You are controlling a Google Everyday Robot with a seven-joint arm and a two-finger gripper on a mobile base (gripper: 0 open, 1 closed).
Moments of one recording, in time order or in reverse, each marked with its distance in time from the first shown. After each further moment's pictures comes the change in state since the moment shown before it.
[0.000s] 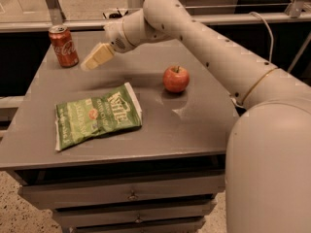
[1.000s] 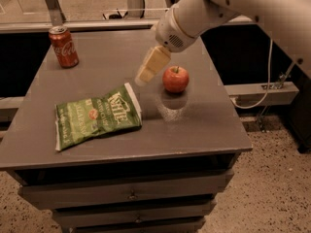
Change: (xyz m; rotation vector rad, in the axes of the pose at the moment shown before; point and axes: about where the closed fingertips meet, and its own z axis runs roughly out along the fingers) arm 0.045 0.061 -0.178 0.031 0.348 -0.075
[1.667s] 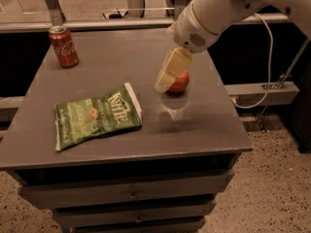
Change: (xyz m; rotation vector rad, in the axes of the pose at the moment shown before) arm 0.029 0.022 -0.049 -0.010 0.105 -0.009
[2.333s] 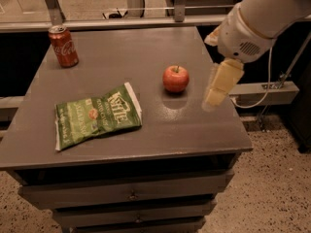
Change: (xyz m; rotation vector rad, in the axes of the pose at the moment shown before) arm 0.073 0.043 -0.071 0.005 0.207 -0.023
